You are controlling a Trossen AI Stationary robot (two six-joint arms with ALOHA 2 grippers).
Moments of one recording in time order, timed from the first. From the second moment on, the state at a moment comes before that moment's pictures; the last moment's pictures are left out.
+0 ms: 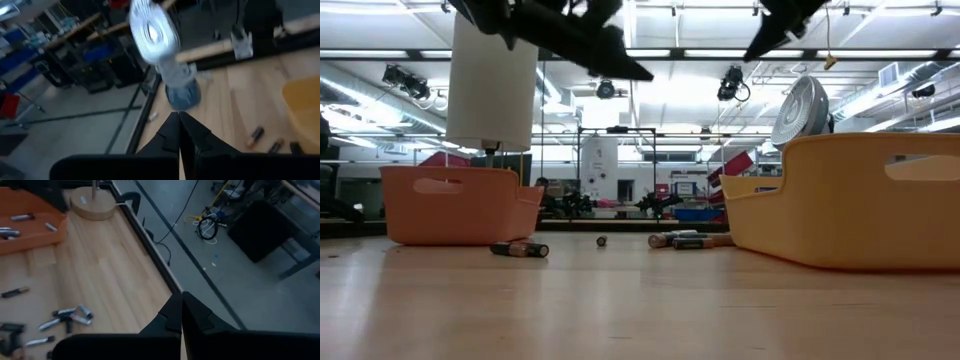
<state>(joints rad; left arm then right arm) 0.23 1.41 0.97 0.24 -0.13 0.39 -0.28 1.13 1.21 -0.69 0.42 -0.12</state>
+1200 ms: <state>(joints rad) 0.20 0.88 0.97 -0.02 -0.23 0.38 -0.55 1.99 1.72 -0.97 0.43 -0.08</state>
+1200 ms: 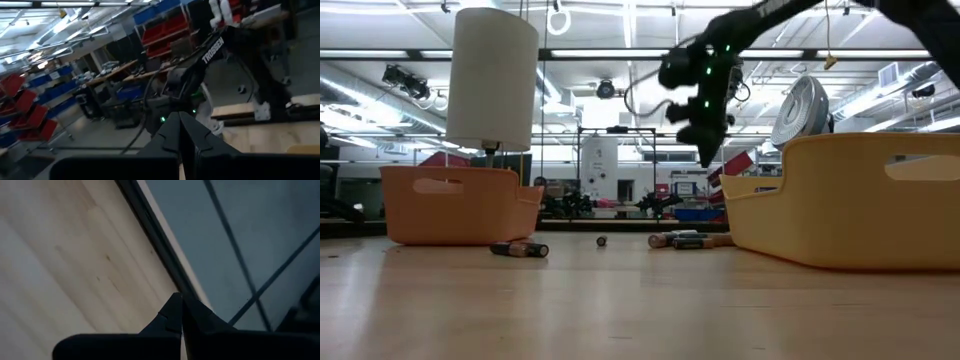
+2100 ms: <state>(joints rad) 0.20 0.88 0.97 -0.08 -0.29 0.39 -0.67 2.17 1.72 -1.10 0.55 0.06</state>
